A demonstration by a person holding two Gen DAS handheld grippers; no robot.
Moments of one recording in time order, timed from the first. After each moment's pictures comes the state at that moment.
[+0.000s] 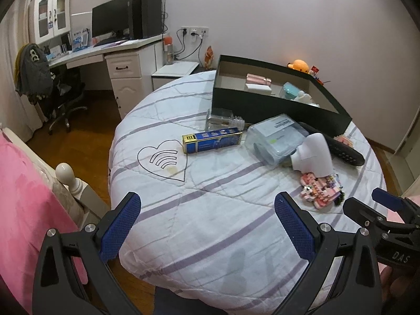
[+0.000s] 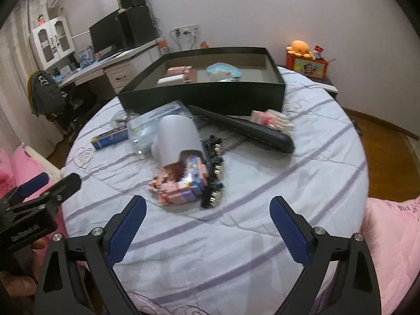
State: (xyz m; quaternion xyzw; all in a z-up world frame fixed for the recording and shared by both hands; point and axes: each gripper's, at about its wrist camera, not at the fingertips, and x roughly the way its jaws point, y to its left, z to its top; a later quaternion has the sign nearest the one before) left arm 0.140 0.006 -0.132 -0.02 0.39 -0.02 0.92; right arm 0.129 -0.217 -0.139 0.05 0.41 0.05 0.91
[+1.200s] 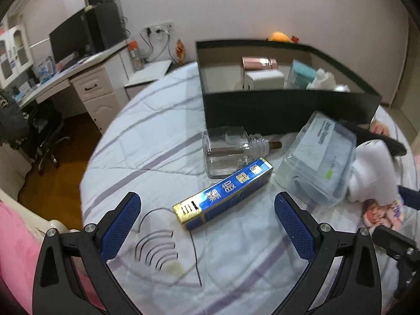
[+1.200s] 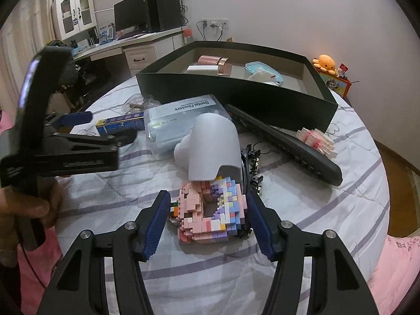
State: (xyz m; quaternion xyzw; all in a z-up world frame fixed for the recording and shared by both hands) left arm 0.258 0.002 -0.169 0.09 0.41 -0.10 0.90; right arm 0.161 -0.181 -0.153 -0.03 0.41 0.09 0.91
